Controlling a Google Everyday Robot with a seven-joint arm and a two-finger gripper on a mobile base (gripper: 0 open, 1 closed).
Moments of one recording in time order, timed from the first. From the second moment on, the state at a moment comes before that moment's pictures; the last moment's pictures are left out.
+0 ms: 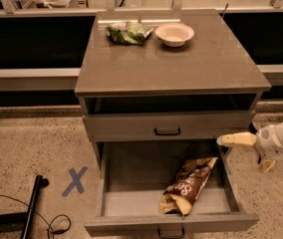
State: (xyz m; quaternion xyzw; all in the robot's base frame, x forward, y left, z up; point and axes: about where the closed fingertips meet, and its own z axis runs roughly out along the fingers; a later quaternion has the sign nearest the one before) arm 0.500 -0.323 0.632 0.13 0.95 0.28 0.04
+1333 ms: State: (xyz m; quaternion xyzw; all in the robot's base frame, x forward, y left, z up) arm 0.503 -0.252 0.475 0.20 0.95 0.21 0.08
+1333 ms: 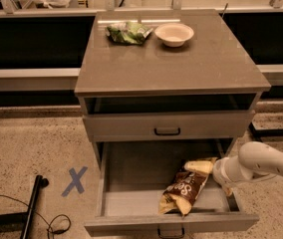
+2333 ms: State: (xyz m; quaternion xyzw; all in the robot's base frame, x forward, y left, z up) arm 0.530 -0.231 0.461 0.20 0.95 0.22 0.09
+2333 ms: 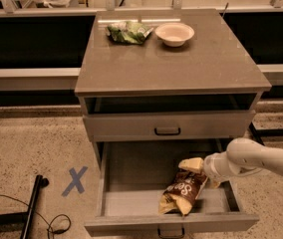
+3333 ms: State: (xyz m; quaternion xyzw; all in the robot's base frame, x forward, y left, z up) arm 0.550 -0.210 0.443 0.21 0.94 0.25 0.09
